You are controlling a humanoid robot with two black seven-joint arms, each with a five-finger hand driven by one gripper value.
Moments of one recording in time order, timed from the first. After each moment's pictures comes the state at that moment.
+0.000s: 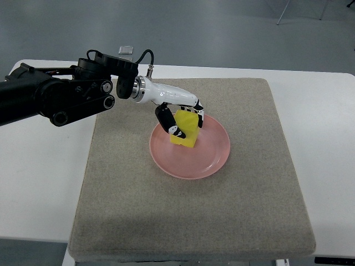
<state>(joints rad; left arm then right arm) -1.33 0.30 0.04 -0.96 1.29 -0.29 -0.31 0.00 0.00 -0.10 0.16 -0.06 0.01 0.00</state>
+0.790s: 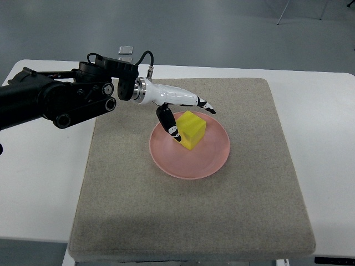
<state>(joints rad) -1.31 0.30 0.02 -0.96 1.29 -0.29 -0.32 0.00 0.00 -0.10 0.16 -0.06 0.01 0.00</state>
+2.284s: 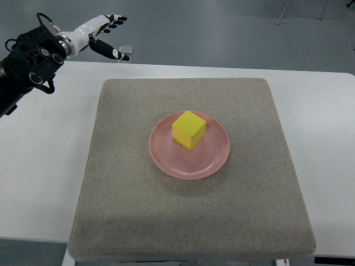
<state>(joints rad) -1.23 0.23 -0.07 -0.25 0.58 -0.13 -0.31 0.00 0.00 -0.10 0.16 -0.06 0.01 0.00</state>
